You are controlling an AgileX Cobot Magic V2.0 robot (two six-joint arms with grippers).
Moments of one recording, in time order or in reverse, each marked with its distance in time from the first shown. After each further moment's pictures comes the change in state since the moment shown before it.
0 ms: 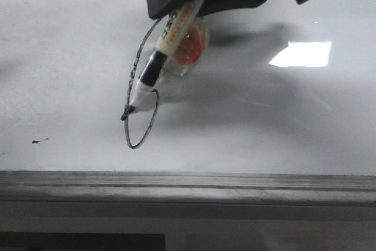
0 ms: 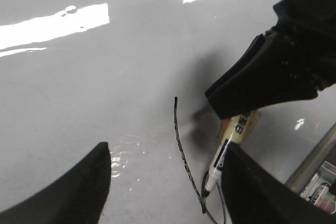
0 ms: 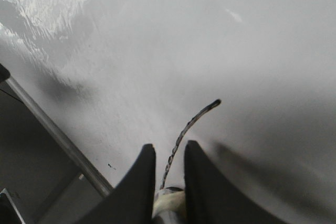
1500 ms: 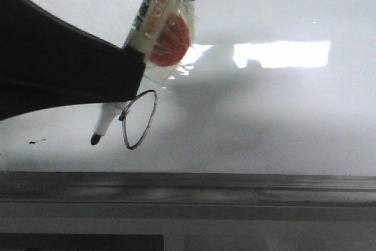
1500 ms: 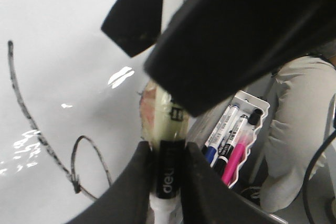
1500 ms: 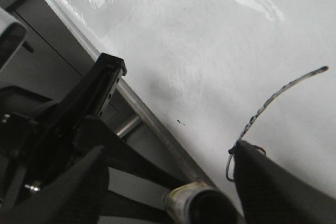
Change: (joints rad) left arm -0.269 0.278 0.000 -0.042 -0.105 0.002; right arm 0.133 -0.096 0.000 -0.019 0.104 -0.012
